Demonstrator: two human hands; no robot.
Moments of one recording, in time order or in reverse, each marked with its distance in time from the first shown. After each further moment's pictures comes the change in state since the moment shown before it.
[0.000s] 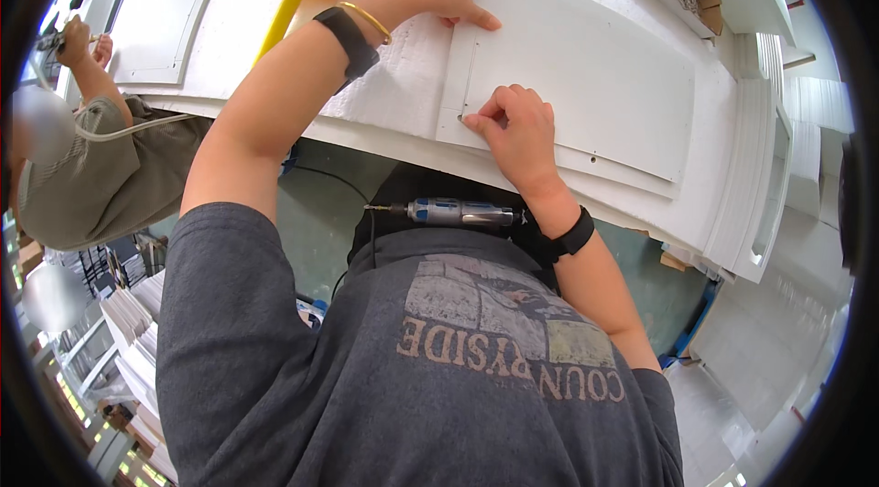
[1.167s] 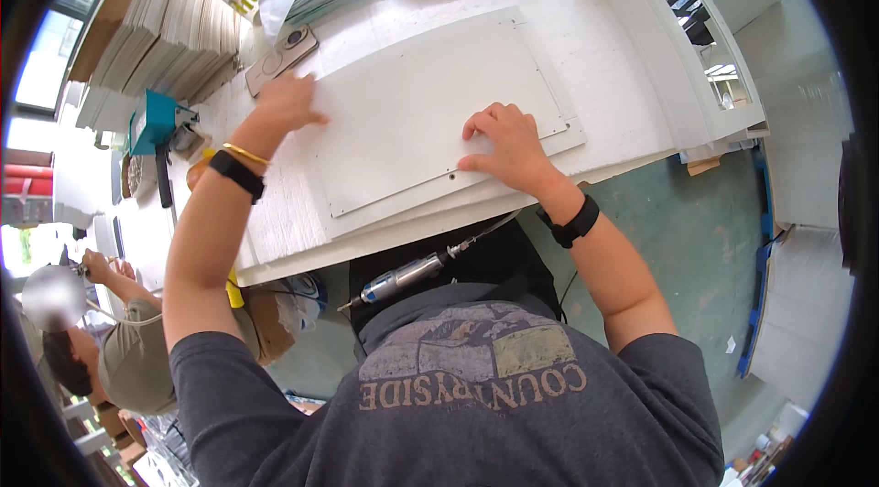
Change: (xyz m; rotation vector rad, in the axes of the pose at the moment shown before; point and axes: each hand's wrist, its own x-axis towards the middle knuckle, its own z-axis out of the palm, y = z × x) left_hand 0.034 0.098 -0.011 1.053 -0.199 0.059; right_hand -0.070 0.115 -0.127 -0.084 0.116 0.217
